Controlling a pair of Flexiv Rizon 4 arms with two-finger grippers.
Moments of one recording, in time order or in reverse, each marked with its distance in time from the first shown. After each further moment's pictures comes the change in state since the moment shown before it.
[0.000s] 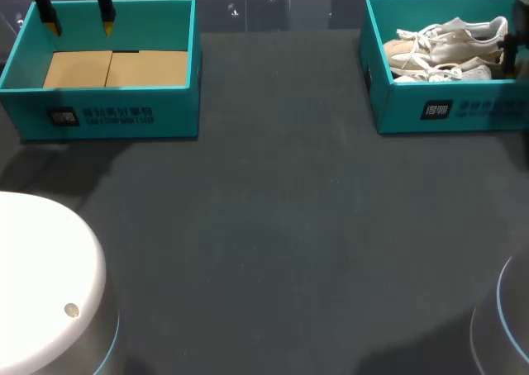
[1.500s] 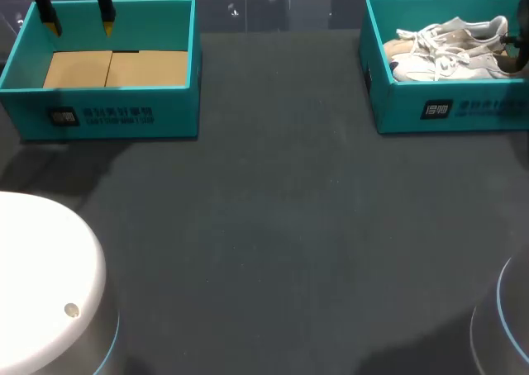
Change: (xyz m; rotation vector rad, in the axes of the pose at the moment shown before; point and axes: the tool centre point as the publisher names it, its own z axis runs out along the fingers) left arm 0.000 0.000 0.000 0.000 0.000 0.000; right arm 0.003 -0.002 -0.010 0.030 0.072 0.056
